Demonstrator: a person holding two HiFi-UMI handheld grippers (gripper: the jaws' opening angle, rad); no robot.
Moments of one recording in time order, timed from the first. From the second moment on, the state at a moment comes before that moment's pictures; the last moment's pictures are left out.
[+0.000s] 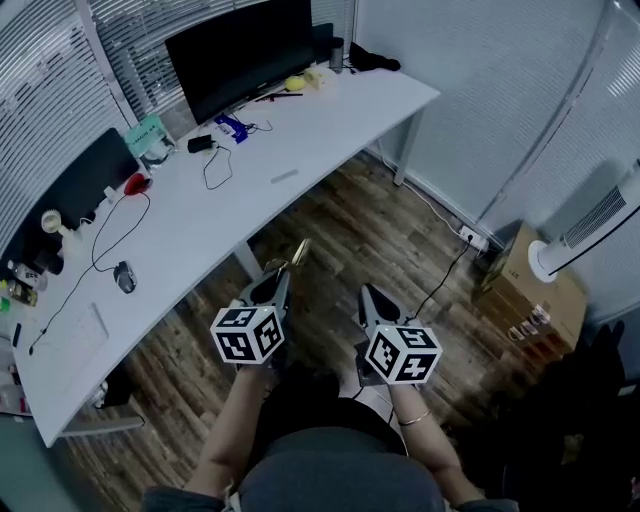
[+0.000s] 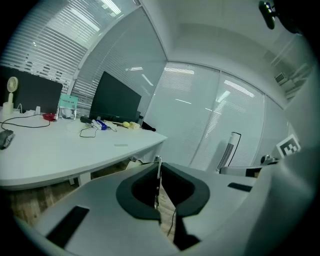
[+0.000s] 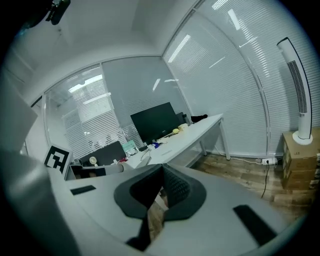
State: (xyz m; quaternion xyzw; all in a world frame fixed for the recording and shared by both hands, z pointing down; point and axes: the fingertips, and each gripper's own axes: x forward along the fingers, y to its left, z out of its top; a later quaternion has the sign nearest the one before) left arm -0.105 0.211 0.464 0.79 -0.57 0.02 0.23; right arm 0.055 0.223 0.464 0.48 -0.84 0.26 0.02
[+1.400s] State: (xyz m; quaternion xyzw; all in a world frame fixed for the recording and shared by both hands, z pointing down) left arm -0.112 -0.026 0.470 0.80 -0.54 0.03 0.26; right arm 0.056 0.009 0.461 0.52 -0.81 0.27 0.02
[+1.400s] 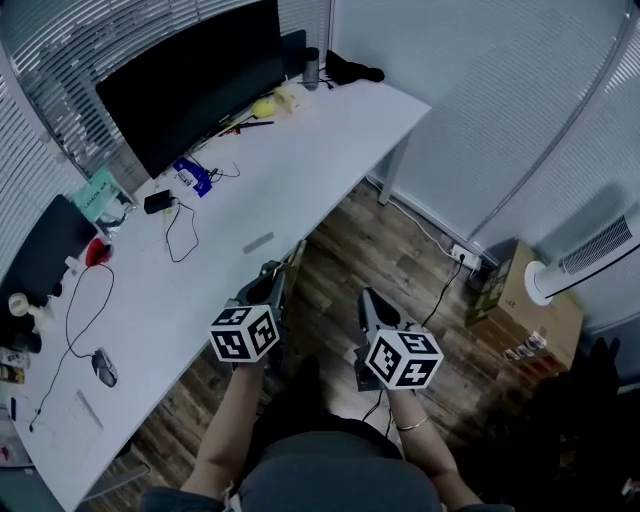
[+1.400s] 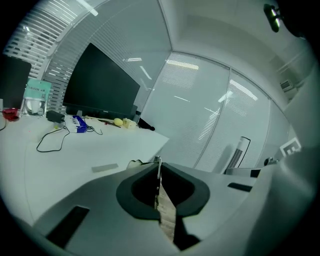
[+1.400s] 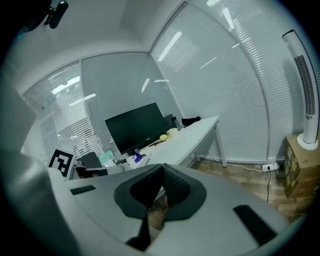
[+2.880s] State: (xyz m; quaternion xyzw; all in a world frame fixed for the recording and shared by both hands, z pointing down) left arm -0.108 -0.226 0.468 0.82 -0.50 0.03 0.28; right arm 0.053 -0.169 0.446 0.56 -0.79 0.25 0.01
